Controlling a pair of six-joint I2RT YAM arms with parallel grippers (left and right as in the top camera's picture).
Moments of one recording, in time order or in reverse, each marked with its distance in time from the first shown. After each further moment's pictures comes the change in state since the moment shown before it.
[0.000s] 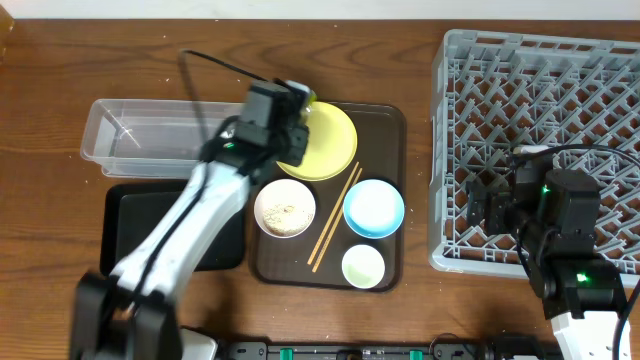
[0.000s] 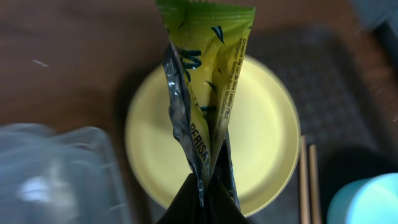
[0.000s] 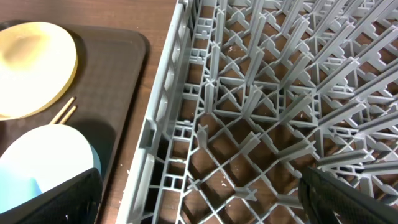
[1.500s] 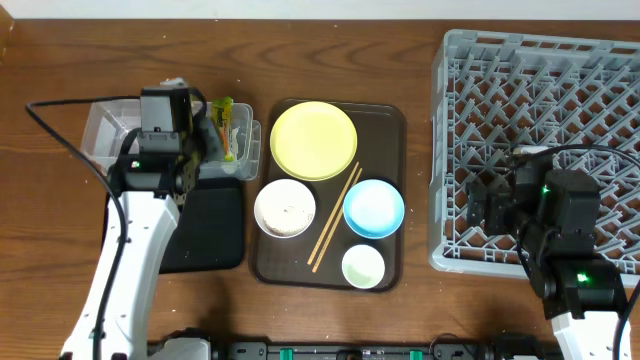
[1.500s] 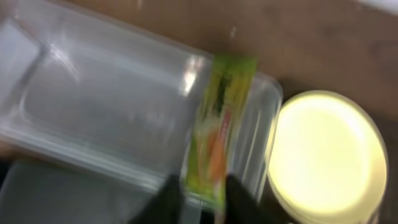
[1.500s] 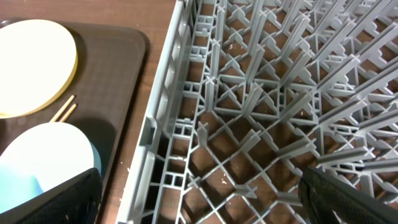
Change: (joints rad) left arm 0.303 -0.189 0.000 -0.213 -0.131 -0.320; right arm 0.000 0.000 0.003 -0.011 0.000 0.000
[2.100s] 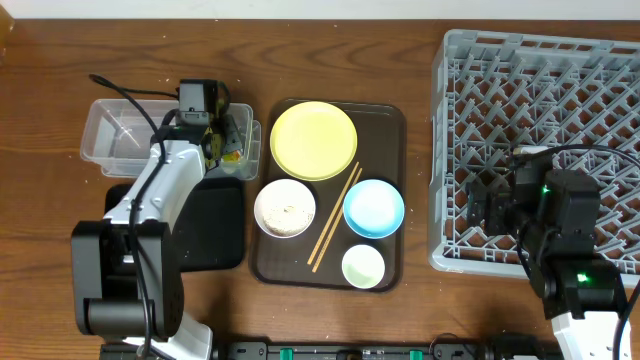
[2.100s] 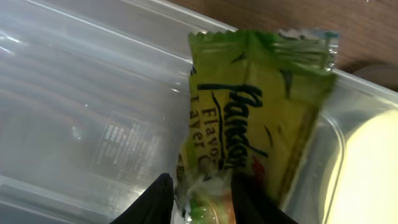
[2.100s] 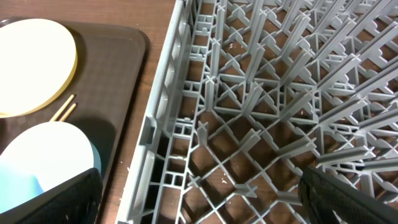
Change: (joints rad) left arm 0.000 0.397 0.000 0.220 -0.004 -0.014; right arm 0.000 0.000 0.000 -0.003 0.000 0.000
